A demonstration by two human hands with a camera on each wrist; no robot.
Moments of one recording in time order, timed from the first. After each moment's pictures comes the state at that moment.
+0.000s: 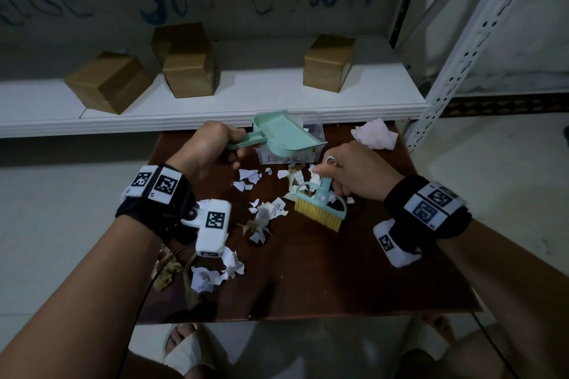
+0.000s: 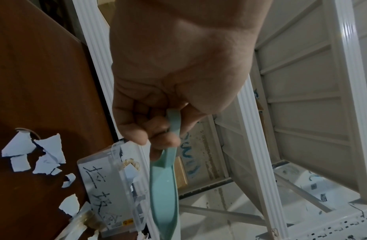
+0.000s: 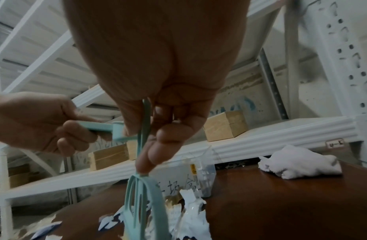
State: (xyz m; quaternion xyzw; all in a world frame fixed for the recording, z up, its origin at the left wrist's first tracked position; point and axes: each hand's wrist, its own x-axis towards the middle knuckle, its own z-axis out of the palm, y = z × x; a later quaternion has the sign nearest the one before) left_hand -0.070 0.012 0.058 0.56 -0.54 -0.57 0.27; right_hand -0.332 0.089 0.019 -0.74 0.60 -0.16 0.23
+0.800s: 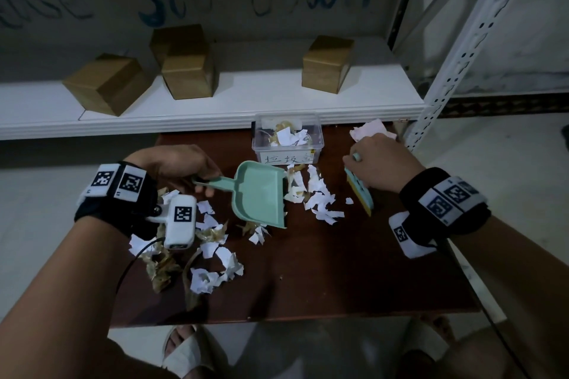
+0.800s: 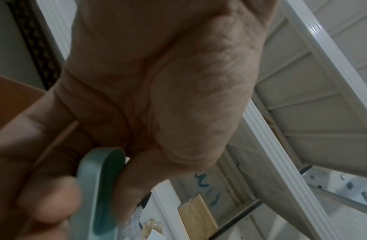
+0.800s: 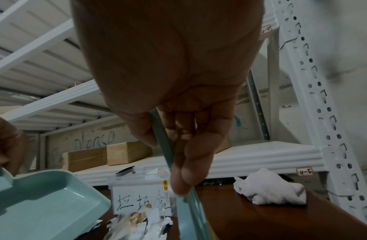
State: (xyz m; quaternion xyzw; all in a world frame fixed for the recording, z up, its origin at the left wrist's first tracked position) left_hand -0.005 -0.007 0.056 0.56 -0.65 -0.50 -0.10; right_hand -0.369 0.086 0.018 -0.70 0.71 -0.07 0.09
